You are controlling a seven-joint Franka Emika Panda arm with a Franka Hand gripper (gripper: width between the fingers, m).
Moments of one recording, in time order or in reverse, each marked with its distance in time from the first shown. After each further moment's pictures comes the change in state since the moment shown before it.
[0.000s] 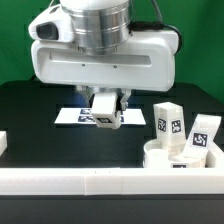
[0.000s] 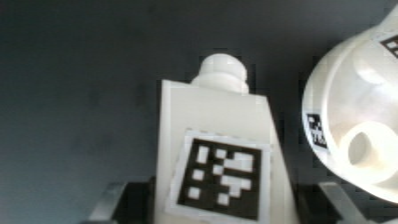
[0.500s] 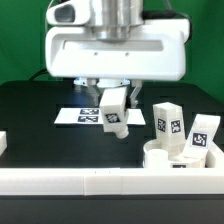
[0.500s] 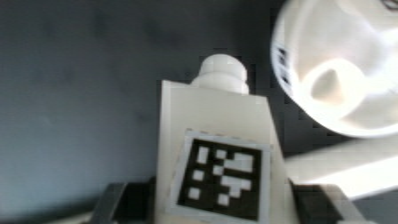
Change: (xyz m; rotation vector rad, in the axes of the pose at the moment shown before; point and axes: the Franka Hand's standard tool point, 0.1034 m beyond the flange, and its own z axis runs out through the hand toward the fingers) arm 0.002 -0.027 -0.015 0.027 0.376 -0.022
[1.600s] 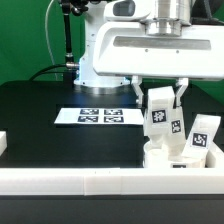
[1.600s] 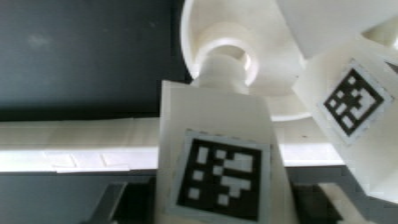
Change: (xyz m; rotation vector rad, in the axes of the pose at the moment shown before) arm -0.010 -0.054 0.007 -0.025 0.257 -0.240
